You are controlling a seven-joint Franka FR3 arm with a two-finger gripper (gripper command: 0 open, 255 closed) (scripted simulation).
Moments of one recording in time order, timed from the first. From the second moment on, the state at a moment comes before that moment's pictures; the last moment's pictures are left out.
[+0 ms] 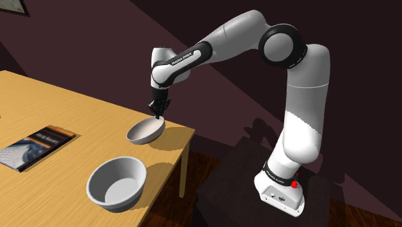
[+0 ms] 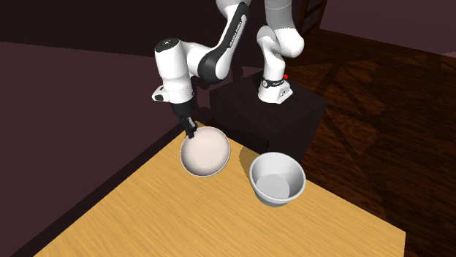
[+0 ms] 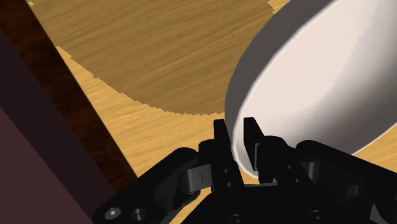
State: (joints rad) arm 0.12 0.33 0.09 -1.90 0.09 2.24 0.16
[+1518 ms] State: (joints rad) arm 0.16 0.17 0.12 -1.84 0.09 2.03 0.24
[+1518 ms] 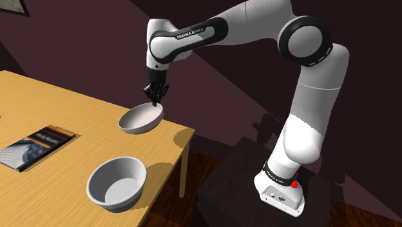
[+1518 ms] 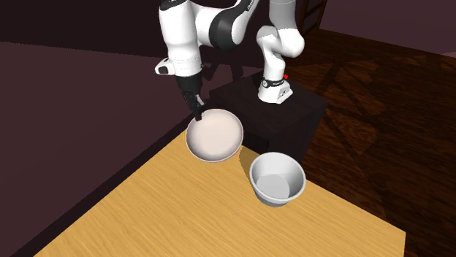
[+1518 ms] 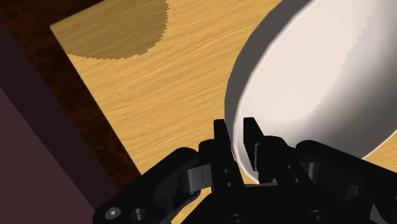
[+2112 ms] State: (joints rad) arm 0.27 0.07 0.21 -1.92 0.09 2.03 0.44
